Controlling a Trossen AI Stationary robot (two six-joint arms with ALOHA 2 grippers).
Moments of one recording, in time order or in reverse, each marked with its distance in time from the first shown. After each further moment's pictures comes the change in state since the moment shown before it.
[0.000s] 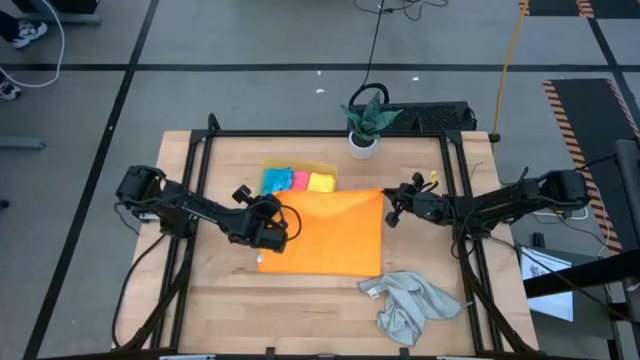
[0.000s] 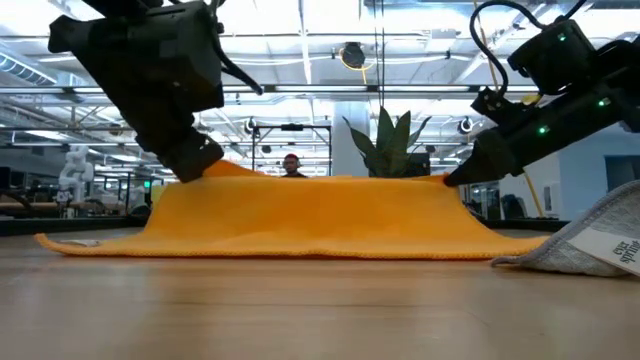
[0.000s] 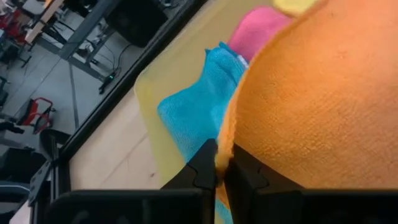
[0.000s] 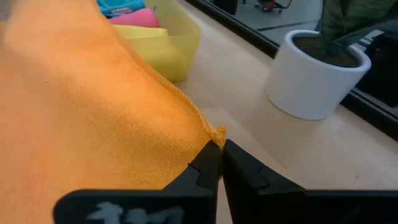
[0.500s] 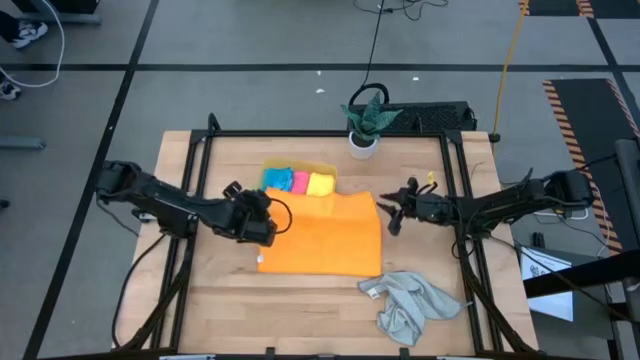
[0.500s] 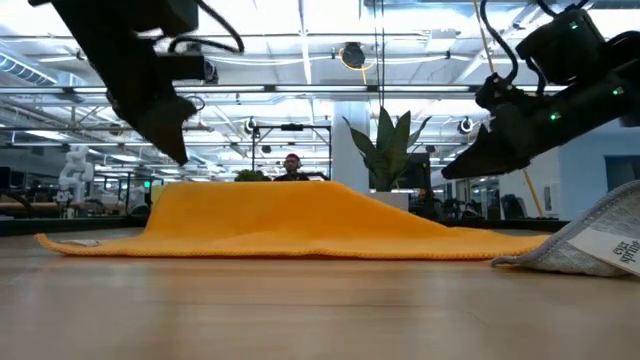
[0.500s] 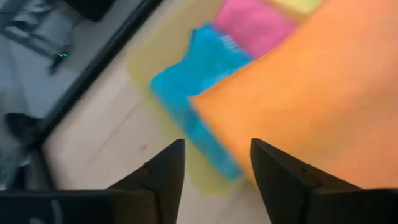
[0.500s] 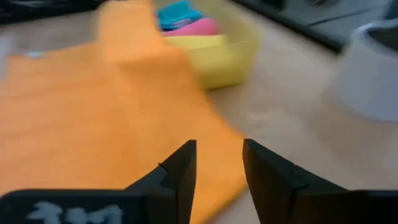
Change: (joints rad) left arm -0.015 -0.219 0.000 -0.121 0.202 0.044; right arm 0.048 -0.066 0.000 -0.028 -0.157 0.082
